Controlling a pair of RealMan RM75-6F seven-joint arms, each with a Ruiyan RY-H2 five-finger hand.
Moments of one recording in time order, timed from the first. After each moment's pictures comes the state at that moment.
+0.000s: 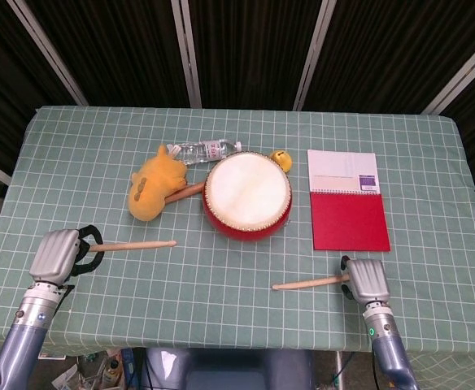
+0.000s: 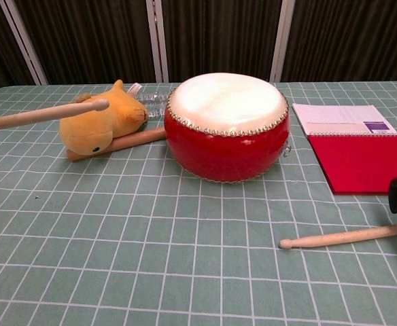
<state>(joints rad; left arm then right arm) -0.37 -1.20 -0.11 -1.98 1.14 1.32 0.32 0.32 -1.49 0.09 -1.66 -1.05 1.21 -0.72</state>
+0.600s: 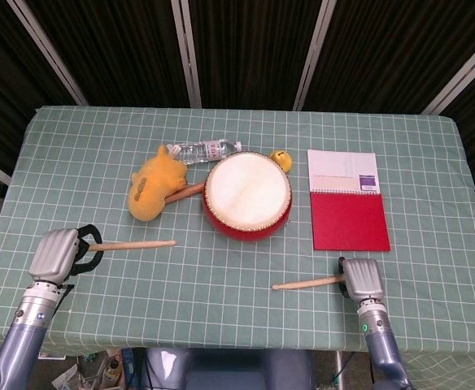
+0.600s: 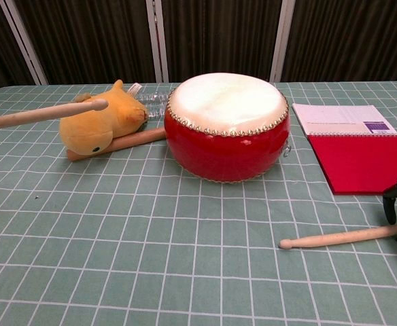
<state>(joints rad) -0.37 -1.20 -0.12 -1.98 1.14 1.31 0.31 0.36 -1.55 0.09 -1.59 -0.98 1.19 -0.75</state>
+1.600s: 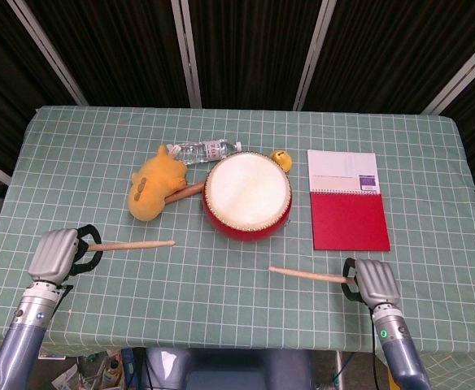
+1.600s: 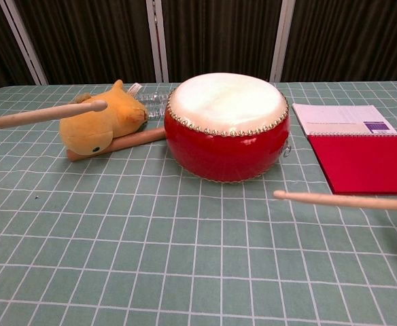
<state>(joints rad) -0.37 -1.19 -0.12 -1.99 1.14 1.30 0.32 0.34 -1.28 0.11 -1.95 -0.93 1.20 -0.54</state>
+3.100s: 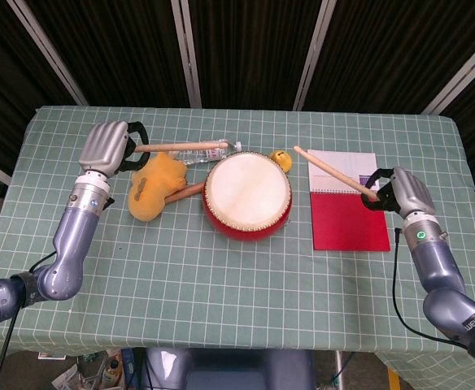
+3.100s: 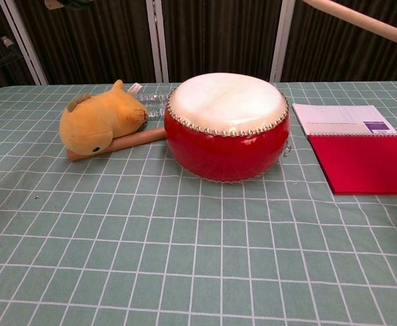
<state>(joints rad) -0.92 -1.24 -0.48 -1.66 0.61 1.00 0.45 0.74 -0.92 0.42 -1.85 -0.26 0.83 -0.22</state>
